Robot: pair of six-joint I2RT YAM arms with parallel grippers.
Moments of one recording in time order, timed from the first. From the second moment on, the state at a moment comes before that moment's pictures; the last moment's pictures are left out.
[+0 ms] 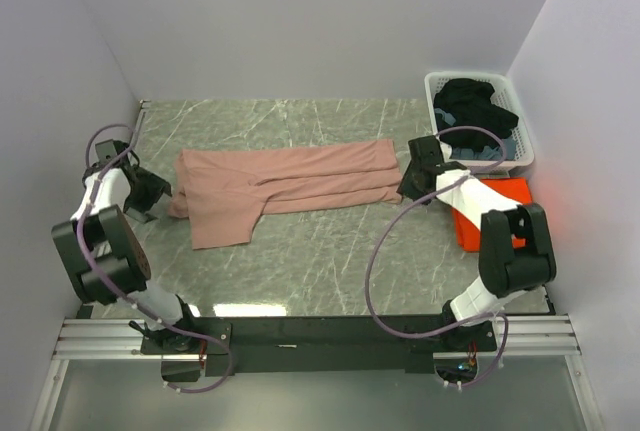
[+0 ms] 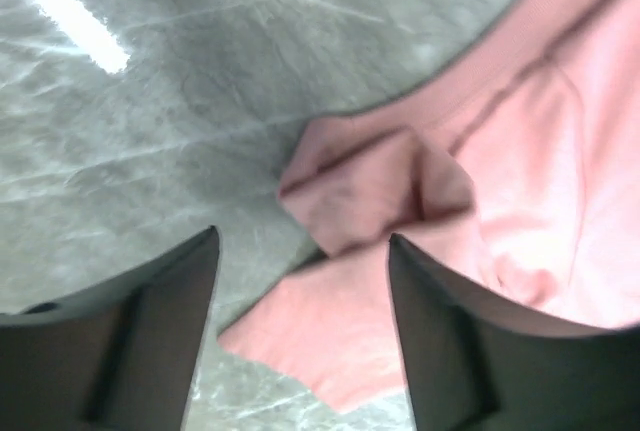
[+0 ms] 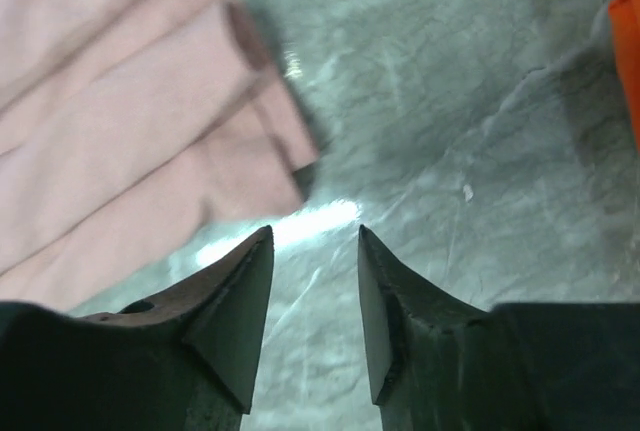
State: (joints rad) left arm 0.41 1.60 1.08 -0.65 0.04 -0.69; right arm 0.21 1.60 0.99 -0.43 0.20 0.62
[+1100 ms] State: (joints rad) left arm 0.06 1.50 0.81 -0.70 -0.10 -0.70; right arm 0.31 1.29 0.81 -0.40 -0.07 0.54
